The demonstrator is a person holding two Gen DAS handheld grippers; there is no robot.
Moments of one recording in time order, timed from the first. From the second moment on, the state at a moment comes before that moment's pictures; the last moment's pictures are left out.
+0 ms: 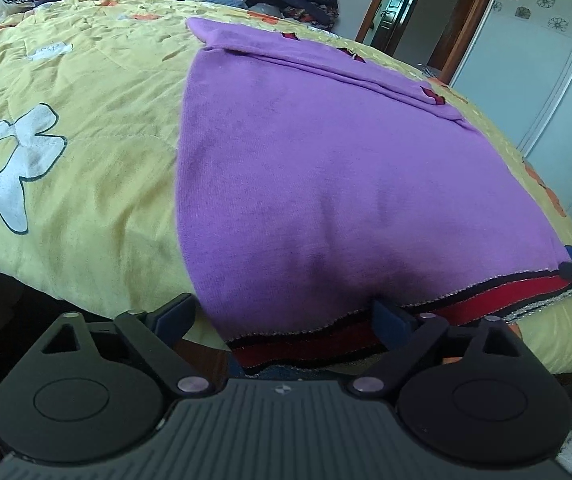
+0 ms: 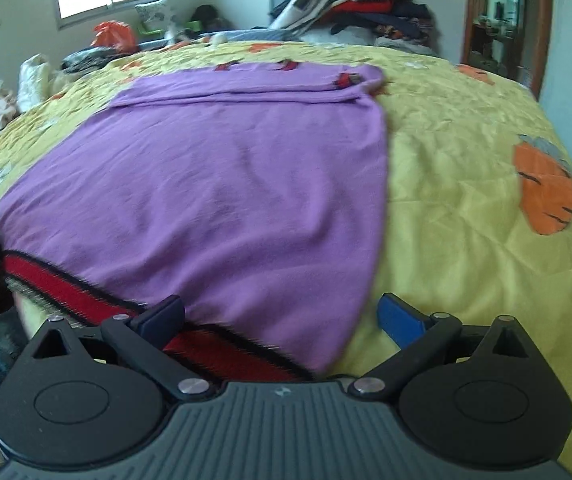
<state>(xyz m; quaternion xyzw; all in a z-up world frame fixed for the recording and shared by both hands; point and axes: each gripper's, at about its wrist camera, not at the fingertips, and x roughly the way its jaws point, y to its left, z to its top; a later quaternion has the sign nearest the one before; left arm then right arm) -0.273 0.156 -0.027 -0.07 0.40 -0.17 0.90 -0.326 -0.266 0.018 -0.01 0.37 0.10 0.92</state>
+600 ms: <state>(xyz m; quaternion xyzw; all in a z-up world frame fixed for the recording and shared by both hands) -0.279 0.163 -0.028 -0.11 0.41 -0.20 0.88 -0.330 -0.301 0.024 0.07 0.37 0.09 0.92</state>
